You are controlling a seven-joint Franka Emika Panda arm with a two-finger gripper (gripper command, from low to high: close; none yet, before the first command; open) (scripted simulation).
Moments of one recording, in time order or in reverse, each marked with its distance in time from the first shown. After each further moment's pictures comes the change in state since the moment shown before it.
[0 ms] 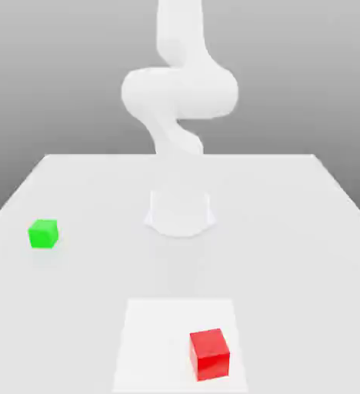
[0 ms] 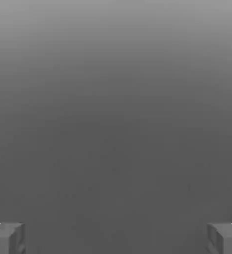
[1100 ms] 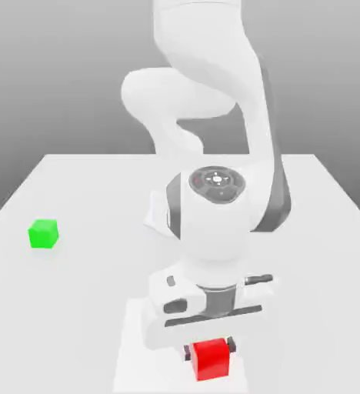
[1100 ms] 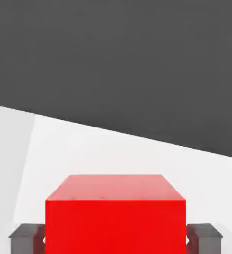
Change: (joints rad) arm 0.067 1.049 0.018 -0.199 -0.023 0.524 -0.104
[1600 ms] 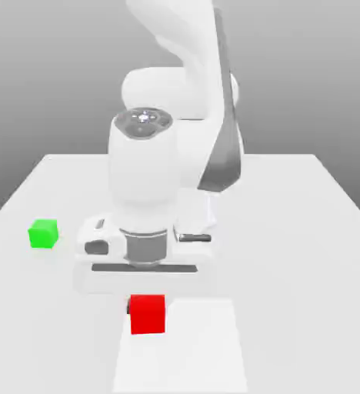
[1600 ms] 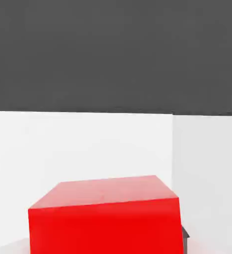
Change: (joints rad) arm -0.250 -0.298 -0.178 -0.121 -0.070 -0.169 0.056
